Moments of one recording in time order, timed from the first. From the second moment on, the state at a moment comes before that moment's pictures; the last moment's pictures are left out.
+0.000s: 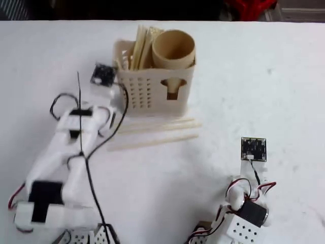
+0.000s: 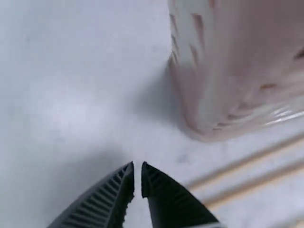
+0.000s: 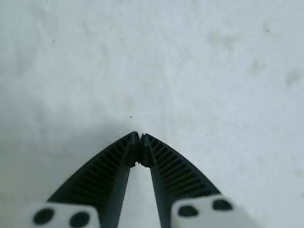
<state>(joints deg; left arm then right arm) -3.0 0.2 38.2 36.4 -9.5 24.6 -101.9 96.4 72.6 24.7</state>
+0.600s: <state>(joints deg) -3.5 7.8 26.2 47.2 -6.9 24.6 -101.9 96.4 72.6 24.7</state>
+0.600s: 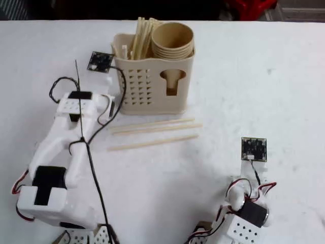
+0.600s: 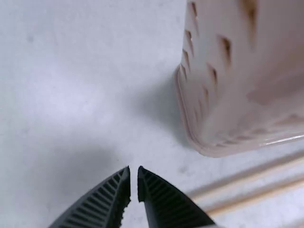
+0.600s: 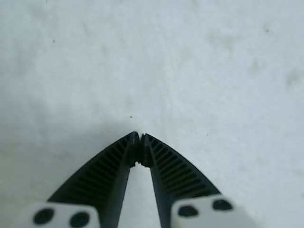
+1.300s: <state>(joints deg) -6.8 -13.5 48.9 35.8 -1.4 24.6 -101.9 96.4 72.6 24.7</state>
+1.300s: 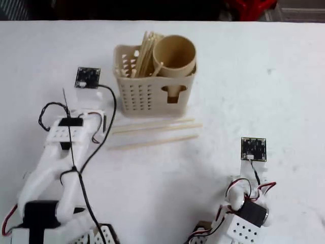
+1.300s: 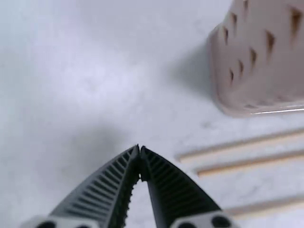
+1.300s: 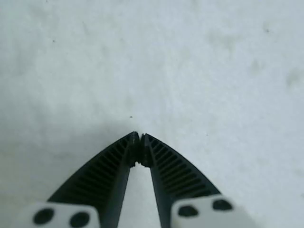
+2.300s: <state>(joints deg) -3.9 13.1 25.0 57.3 6.4 24.6 -101.9 96.4 72.6 24.7</state>
